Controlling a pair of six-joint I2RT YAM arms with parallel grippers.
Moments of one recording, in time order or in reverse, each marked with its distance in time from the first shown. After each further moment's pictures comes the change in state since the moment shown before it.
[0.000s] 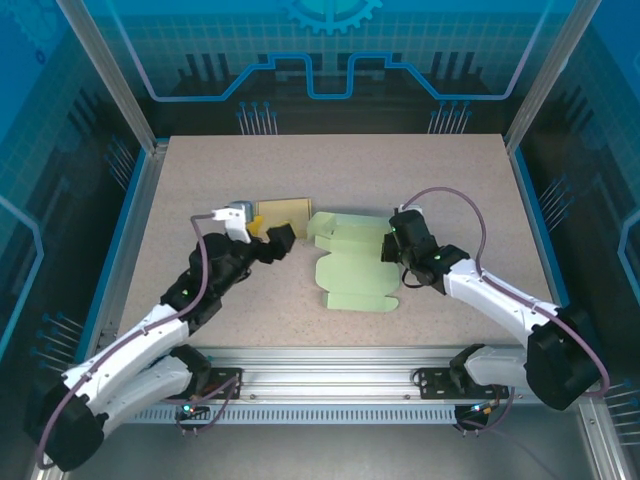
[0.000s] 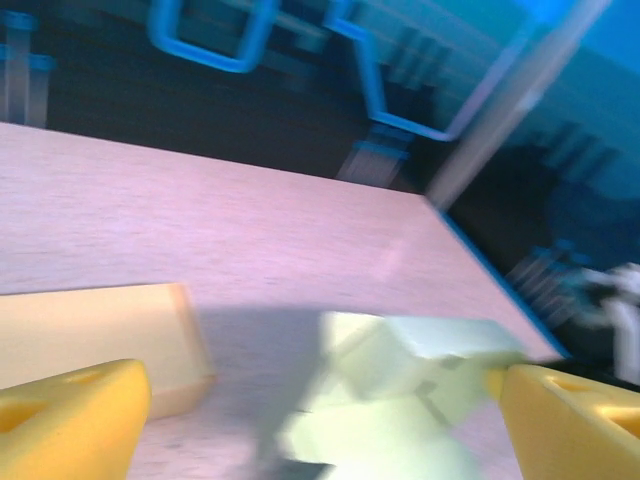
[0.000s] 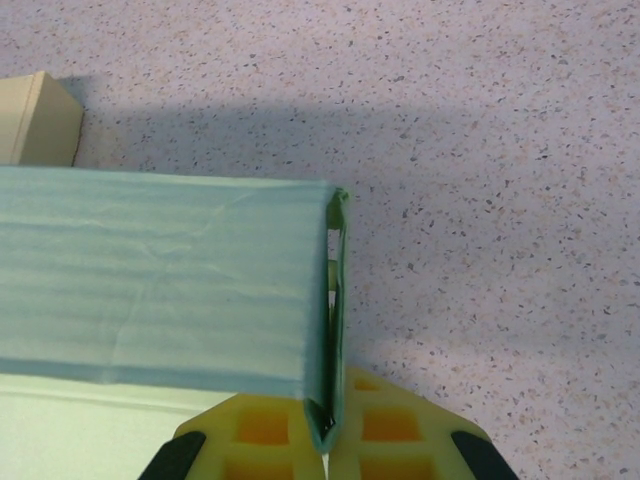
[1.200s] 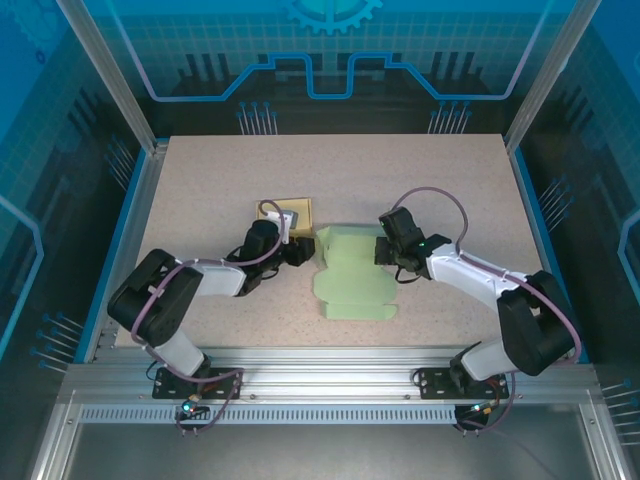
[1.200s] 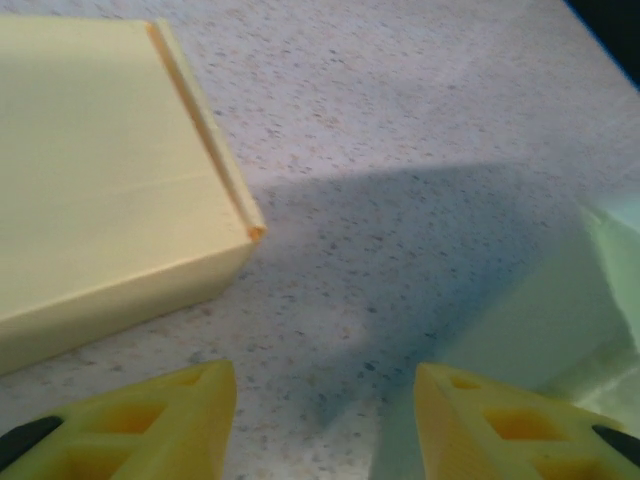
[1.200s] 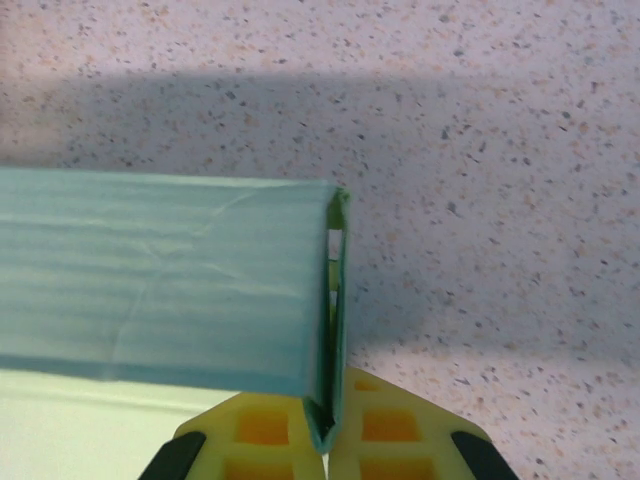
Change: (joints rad) left arm 0.039 0.793 0.045 0.415 0.282 0.052; right arm -0.028 0.213 0.068 -0.025 -0.106 0.023
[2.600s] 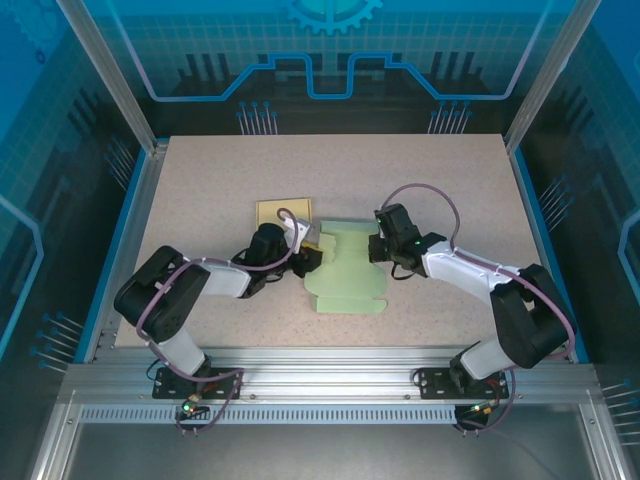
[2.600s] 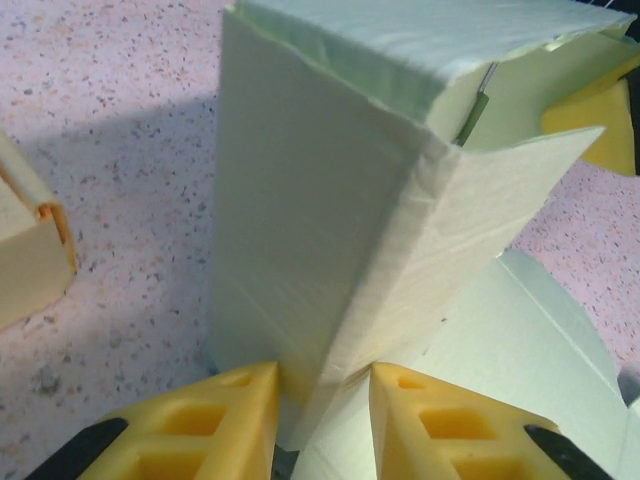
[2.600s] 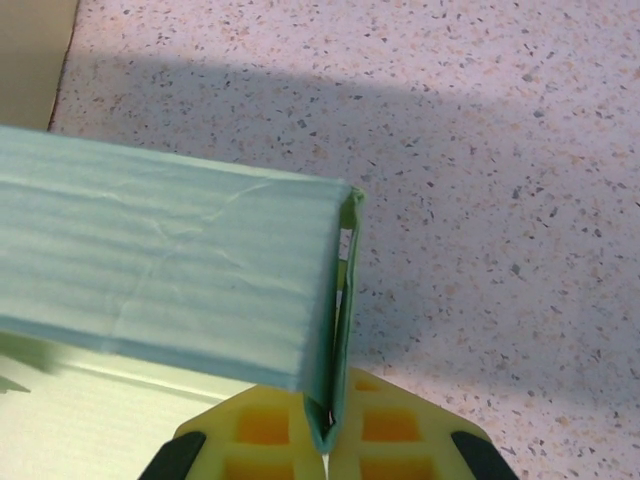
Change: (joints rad) left arm -0.032 0.029 0.014 -0.002 0.145 0.218; right arm 0.008 0.039 0.008 0.092 -0.046 -0.130
